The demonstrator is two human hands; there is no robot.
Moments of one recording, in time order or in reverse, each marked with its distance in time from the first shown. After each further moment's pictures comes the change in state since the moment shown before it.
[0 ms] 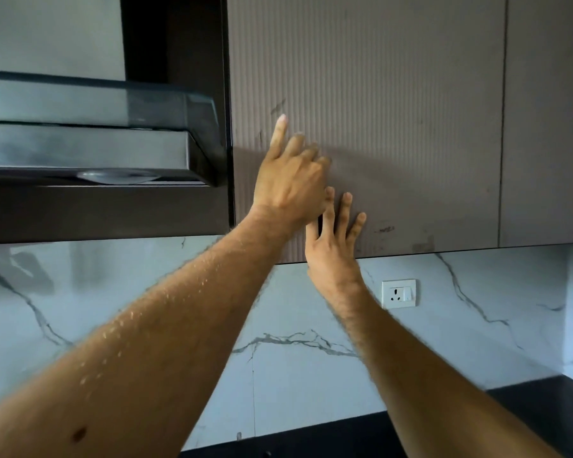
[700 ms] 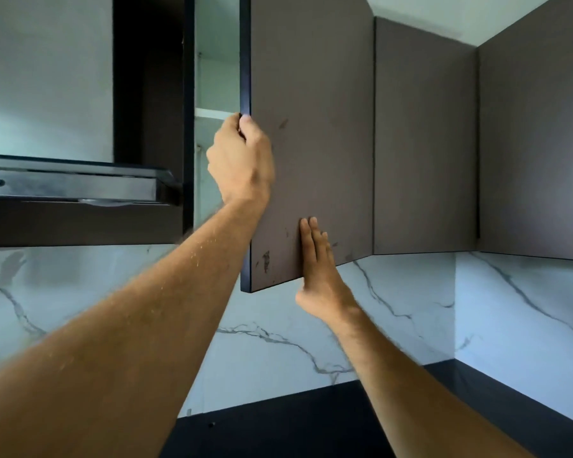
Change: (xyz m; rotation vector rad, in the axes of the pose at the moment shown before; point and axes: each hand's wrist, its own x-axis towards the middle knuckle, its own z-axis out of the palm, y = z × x) left_hand 0.004 0.057 -0.242 -1.191 0.473 -0.945; right_hand -0.092 0.096 -0.205 0.533 -0.147 0.019
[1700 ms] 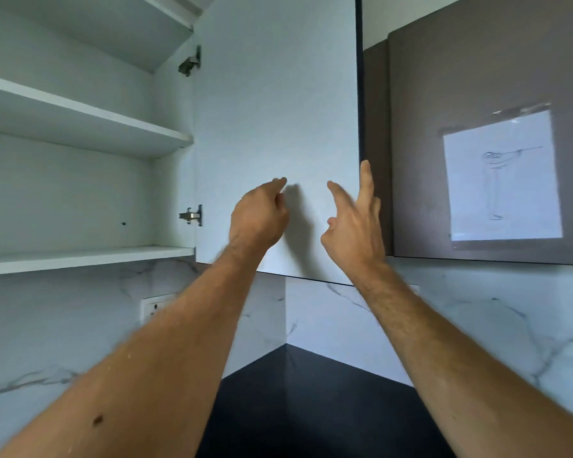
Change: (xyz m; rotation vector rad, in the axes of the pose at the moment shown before) left_hand -0.166 0.070 0.178 -0.077 -0.773 0.187; right_hand -0.053 0.062 -0.306 -0.815 0.408 0.319
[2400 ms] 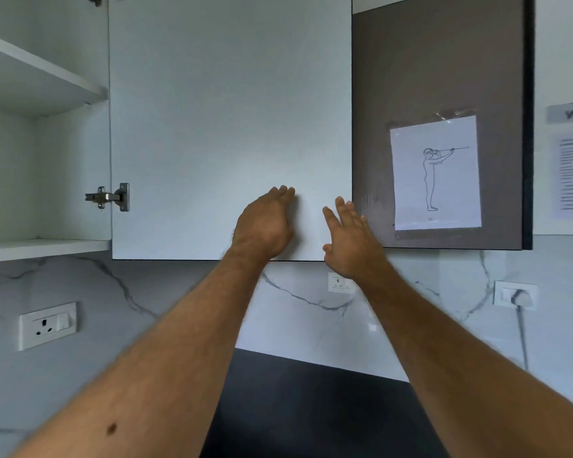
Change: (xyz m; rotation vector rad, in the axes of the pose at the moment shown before) left_hand 0.013 -0.028 0.110 -0.066 -0.253 0.332; right_hand -0.008 0.102 0.053 -0.536 -0.426 0.008
